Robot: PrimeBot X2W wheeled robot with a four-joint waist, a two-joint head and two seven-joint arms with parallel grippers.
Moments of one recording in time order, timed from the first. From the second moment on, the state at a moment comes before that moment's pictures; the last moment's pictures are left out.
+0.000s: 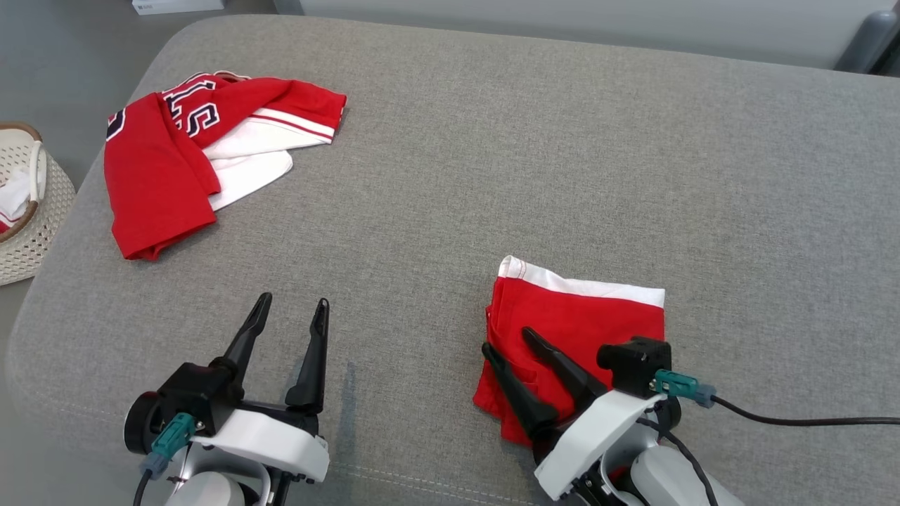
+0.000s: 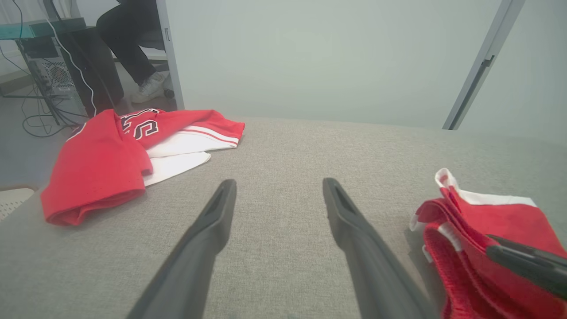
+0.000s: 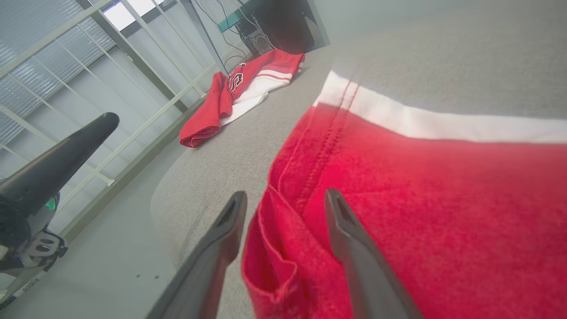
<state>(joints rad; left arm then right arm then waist) -0.17 0.33 -0.49 0.08 -0.56 0.24 -0.25 -0.35 -0.07 0.66 0.42 0.66 0.13 -0.16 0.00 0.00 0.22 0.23</state>
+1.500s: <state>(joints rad) -0.10 0.37 -0.44 0.03 -0.57 0.27 -0.23 -0.01 -0.12 0.15 0.25 0.31 0.13 -0.25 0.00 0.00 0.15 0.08</state>
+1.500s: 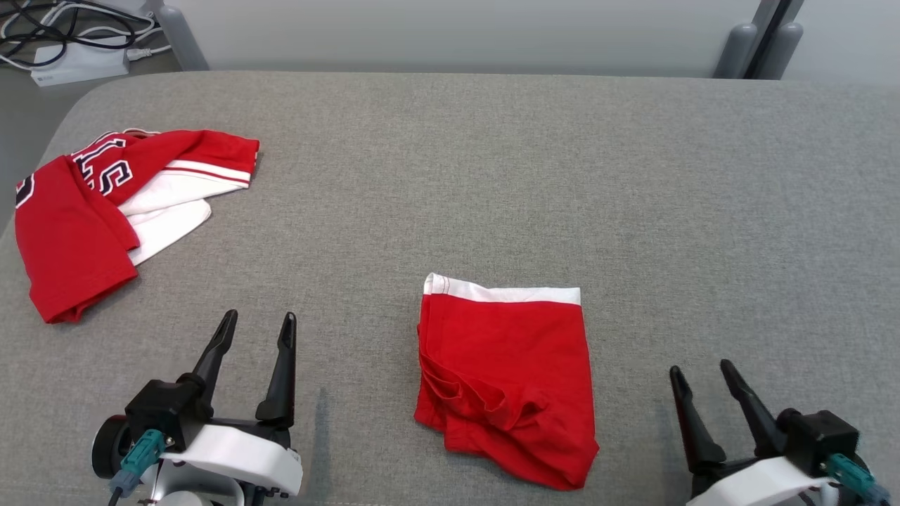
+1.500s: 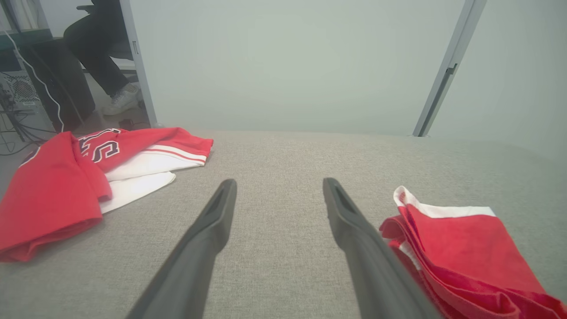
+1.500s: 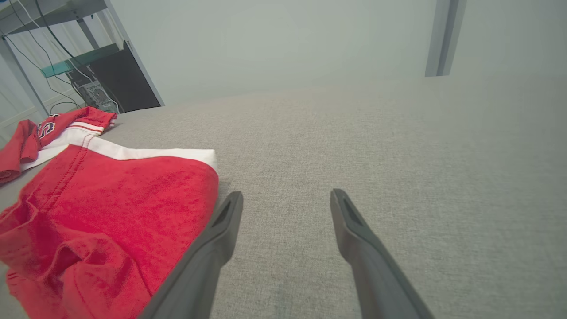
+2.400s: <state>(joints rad) -0.11 0.35 -0.47 0.06 -0.57 0.27 -0.24 -0.24 -0.13 0.49 0.58 0.52 0.13 -0.25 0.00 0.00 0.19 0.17</state>
